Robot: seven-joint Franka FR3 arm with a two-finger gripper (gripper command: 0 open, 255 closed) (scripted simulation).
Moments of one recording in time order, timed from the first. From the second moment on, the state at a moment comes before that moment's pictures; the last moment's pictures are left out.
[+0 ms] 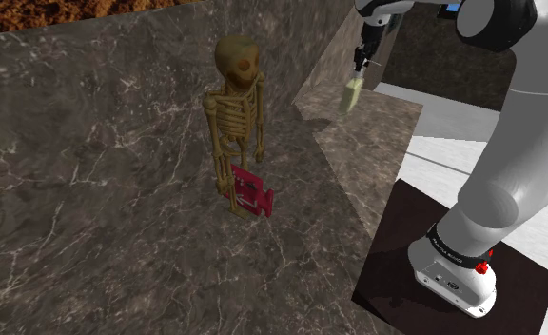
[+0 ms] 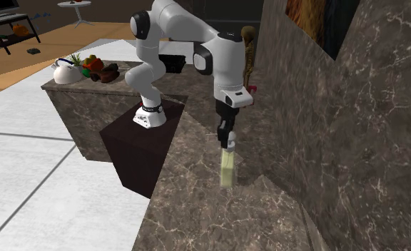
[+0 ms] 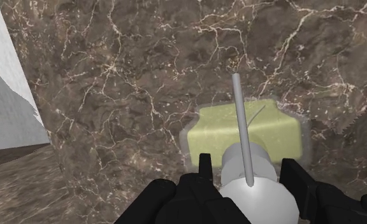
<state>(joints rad) -0.19 0.32 -0.34 -1.55 0.05 1.98 -0.60</state>
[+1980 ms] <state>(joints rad) -0.19 0.32 -0.34 -1.17 0.04 1.59 -0.58</state>
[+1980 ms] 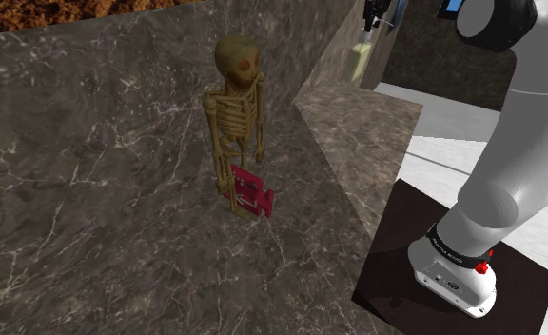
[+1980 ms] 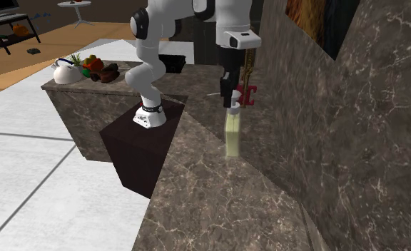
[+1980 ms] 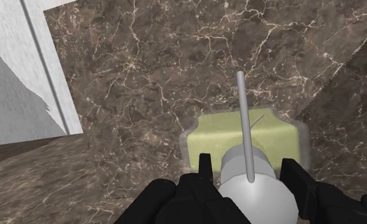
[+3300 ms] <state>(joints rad) 0.10 -0.16 -0.12 -1.62 -0.13 1.55 -0.12</state>
